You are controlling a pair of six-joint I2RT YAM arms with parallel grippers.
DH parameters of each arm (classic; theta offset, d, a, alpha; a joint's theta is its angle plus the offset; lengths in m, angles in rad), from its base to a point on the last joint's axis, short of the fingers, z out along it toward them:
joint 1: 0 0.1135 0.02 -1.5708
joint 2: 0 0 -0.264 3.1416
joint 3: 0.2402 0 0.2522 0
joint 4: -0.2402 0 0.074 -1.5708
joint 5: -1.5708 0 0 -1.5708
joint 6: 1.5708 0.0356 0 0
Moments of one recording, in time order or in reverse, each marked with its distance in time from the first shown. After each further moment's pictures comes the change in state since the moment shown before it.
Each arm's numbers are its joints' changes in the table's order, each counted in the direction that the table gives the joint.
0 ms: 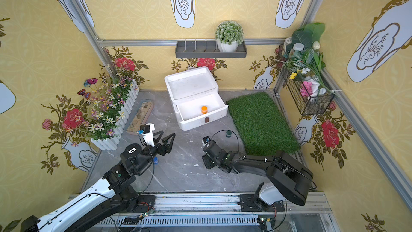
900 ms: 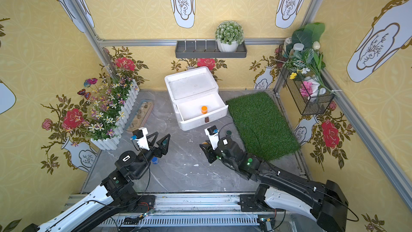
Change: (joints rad) left arm 0.001 -0.140 -0.111 0.061 0.080 0.016; right arm 0.002 -0.513 0.079 -0.036 0.053 -0.070
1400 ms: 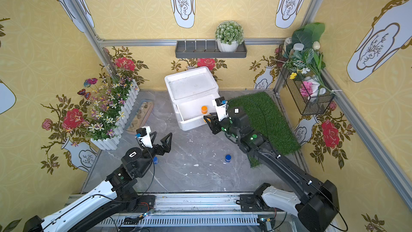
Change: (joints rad) left arm 0.010 0.113 0.010 0.031 0.078 0.016; right arm -0.324 0.237 0.337 -0.019 0.279 -0.098
